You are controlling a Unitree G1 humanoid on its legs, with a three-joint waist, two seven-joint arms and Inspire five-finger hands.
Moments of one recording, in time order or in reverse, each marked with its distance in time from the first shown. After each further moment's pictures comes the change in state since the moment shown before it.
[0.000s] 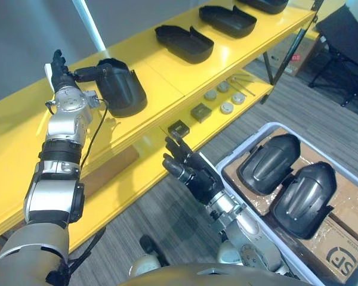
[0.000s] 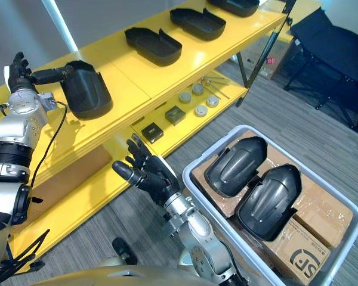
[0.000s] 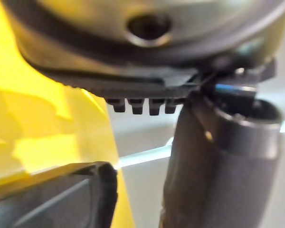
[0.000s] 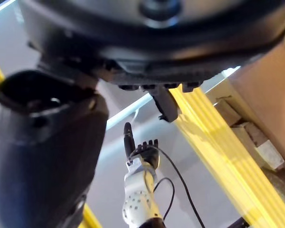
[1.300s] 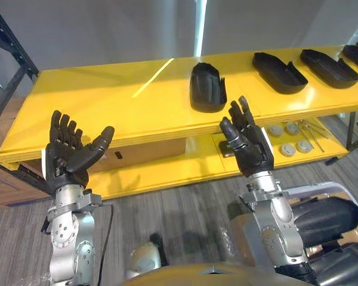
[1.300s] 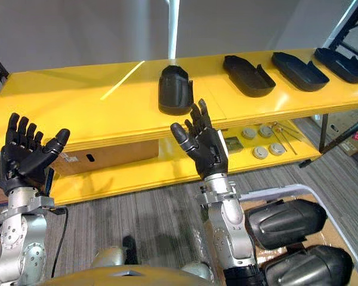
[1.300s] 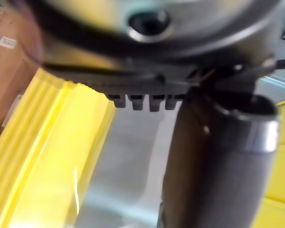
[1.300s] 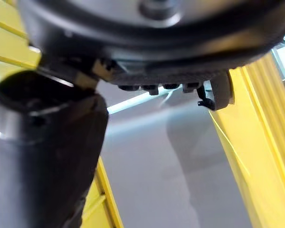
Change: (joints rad) left arm 1.149 -0.407 0.206 -0.945 -0.113 -0.440 -0.280; right arm -0.046 0.031 -0.382 0.007 -0.043 -0.166 -0.131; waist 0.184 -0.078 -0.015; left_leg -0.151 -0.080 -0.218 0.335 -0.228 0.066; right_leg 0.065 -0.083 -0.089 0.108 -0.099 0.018
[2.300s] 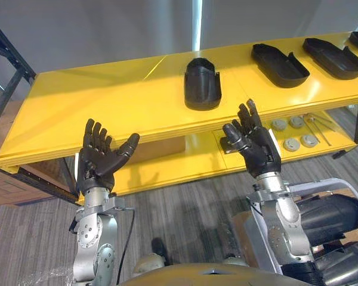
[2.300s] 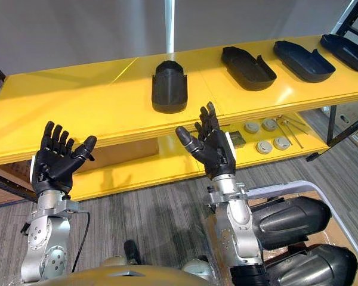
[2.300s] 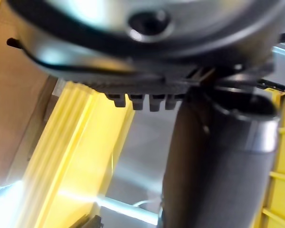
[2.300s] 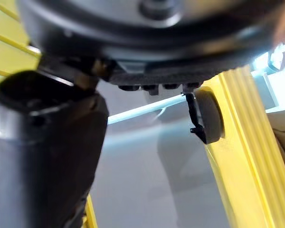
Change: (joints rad) left arm 0.035 -0.077 -0.162 0.010 0.030 -0.002 0.007; right arm 0.000 -0.031 -0.031 0.052 -0.083 -0.021 -0.041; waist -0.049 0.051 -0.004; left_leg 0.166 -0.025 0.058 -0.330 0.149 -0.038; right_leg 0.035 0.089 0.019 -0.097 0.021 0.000
